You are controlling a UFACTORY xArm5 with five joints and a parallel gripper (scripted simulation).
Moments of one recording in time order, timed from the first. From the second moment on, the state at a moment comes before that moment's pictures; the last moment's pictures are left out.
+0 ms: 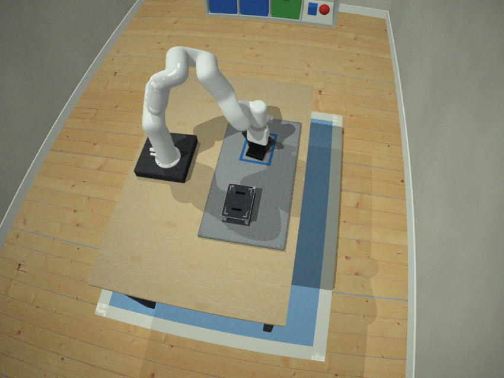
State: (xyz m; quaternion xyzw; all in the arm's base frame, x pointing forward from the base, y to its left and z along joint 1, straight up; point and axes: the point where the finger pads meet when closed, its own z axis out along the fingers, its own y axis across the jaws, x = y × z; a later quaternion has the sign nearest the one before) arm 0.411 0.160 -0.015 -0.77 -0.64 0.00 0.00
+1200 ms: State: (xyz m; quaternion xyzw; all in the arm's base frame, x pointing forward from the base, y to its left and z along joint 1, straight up) arm 0.411 0.160 0.010 -0.77 -0.64 0.00 0.00
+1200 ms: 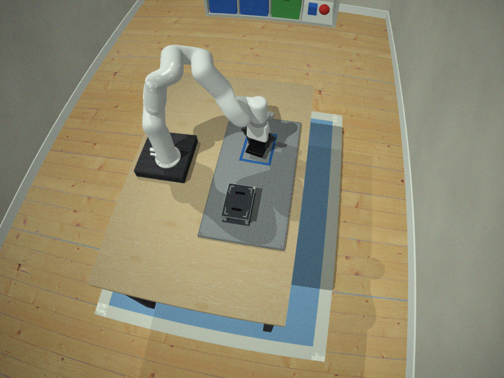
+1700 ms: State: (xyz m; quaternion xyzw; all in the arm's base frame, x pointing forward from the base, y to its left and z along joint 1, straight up) arm 0.411 0.160 0.031 -0.77 -0.64 0.00 0.00
